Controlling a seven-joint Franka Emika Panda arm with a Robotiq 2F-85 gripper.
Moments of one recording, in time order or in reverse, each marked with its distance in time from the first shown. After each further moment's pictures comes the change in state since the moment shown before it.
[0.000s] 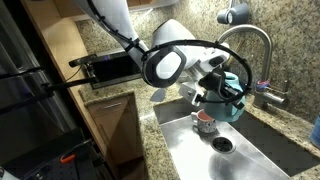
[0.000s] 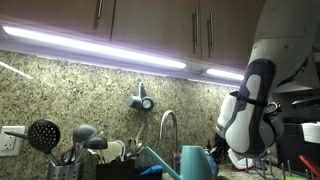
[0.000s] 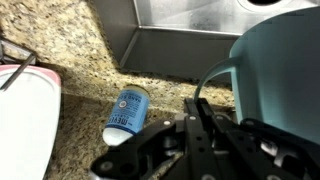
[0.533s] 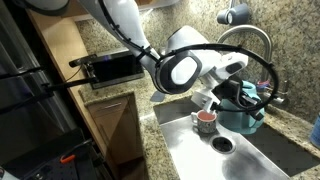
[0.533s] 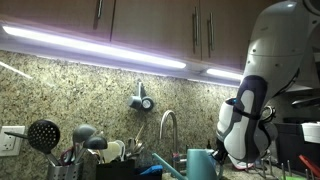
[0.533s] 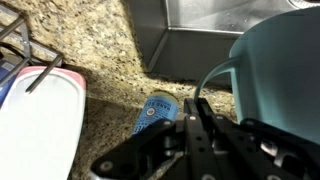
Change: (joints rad) arm -0.030 0.129 -0.054 0.107 -0.004 -0.062 0.036
